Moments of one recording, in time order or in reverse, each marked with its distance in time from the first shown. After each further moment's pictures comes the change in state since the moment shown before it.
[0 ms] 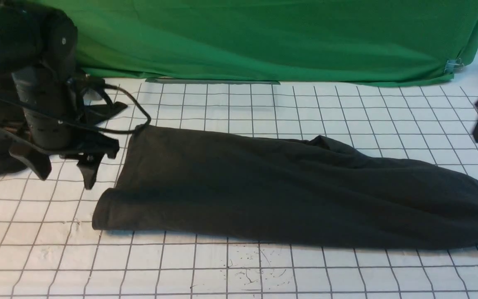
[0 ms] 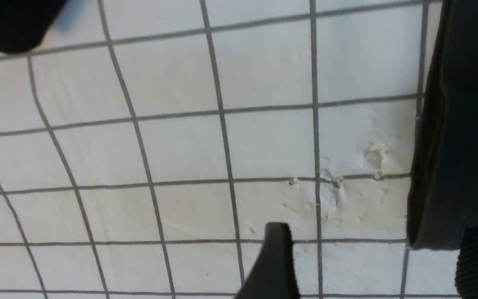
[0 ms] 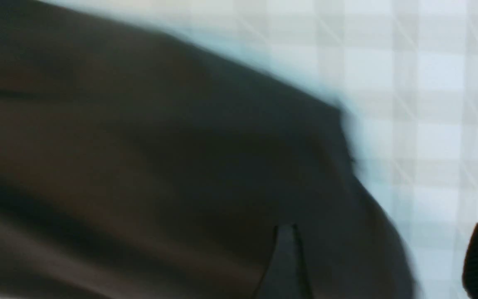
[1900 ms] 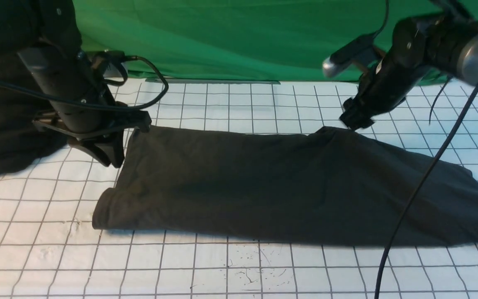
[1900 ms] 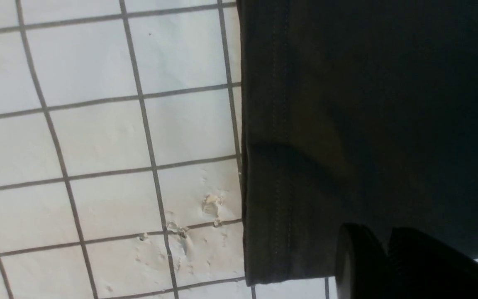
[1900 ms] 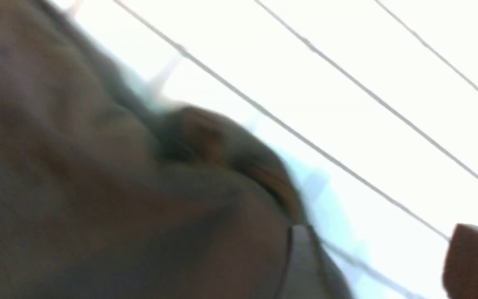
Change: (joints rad) right arm 0.305 0.313 -0.261 -0.227 -0.185 0.023; left arm -0.008 -0.007 -0.042 -0.238 -0.061 0.069
